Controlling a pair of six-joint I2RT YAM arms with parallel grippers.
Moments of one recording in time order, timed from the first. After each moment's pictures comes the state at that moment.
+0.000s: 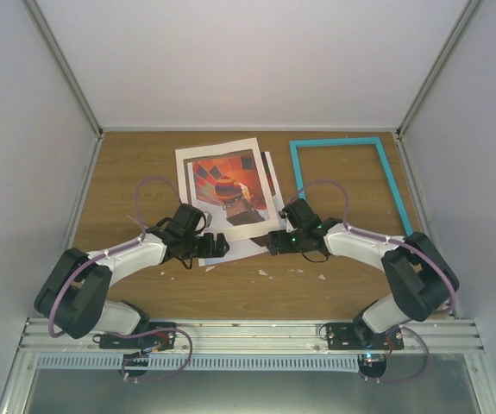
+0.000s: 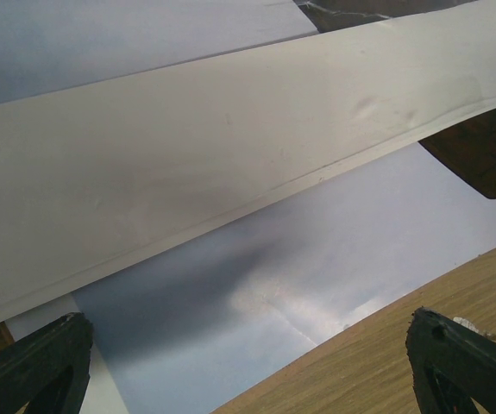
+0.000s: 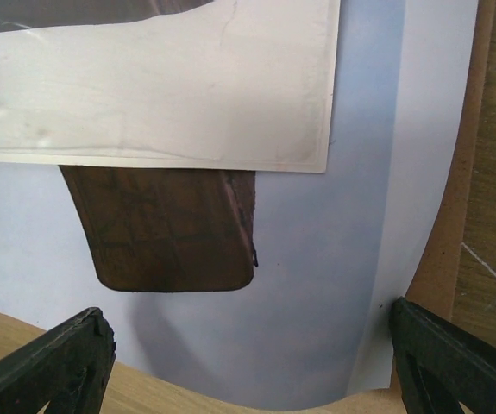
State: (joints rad) left arm -0.51 1.38 0.62 -0.27 0.25 -0.54; right arm 0.63 1.52 0.77 -0.33 -0.10 0.46
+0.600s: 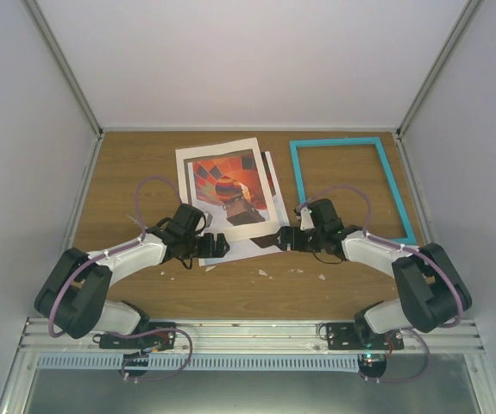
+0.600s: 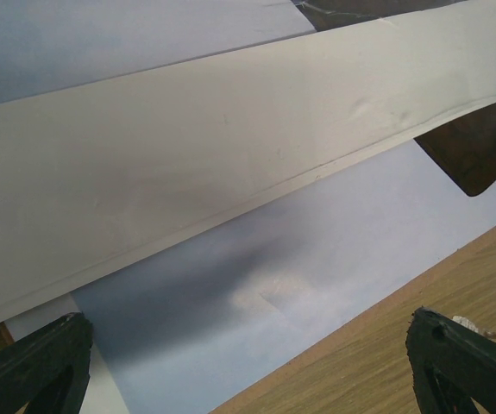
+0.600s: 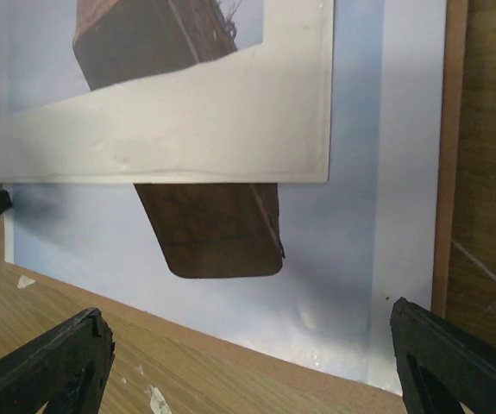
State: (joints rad) left arm -0.51 1.38 0.62 -0.26 0.25 -0.54; right arm 0.46 1.43 0.60 -0.12 -0.40 0.48
